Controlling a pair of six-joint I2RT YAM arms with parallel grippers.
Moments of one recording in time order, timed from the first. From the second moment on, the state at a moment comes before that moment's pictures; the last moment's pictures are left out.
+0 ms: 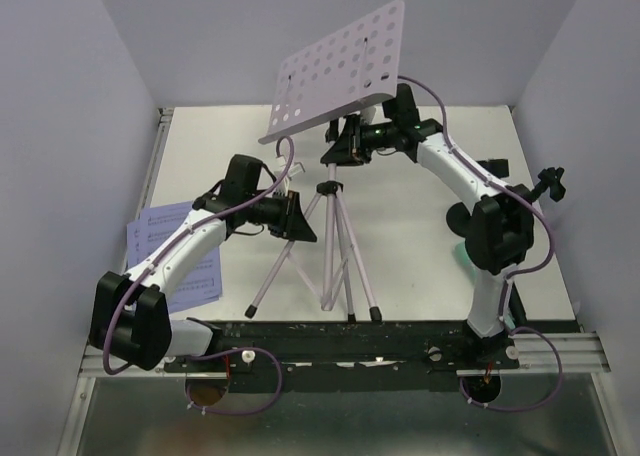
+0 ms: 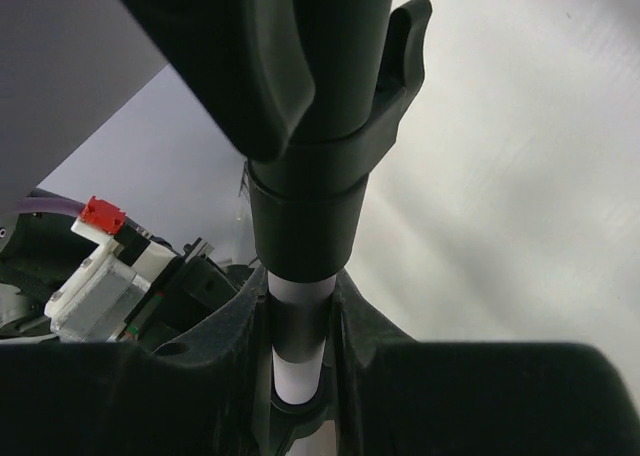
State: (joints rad) left arm -0.39 1.31 1.01 -0.47 0.93 -0.24; right arm 0.43 1.95 1.76 -0.42 -0.84 0.66
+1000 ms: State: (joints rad) left arm -0.26 1.36 0.76 -0.10 0.82 -0.30; right arm 0.38 2.17 1.70 -0.44 -0.90 0.43
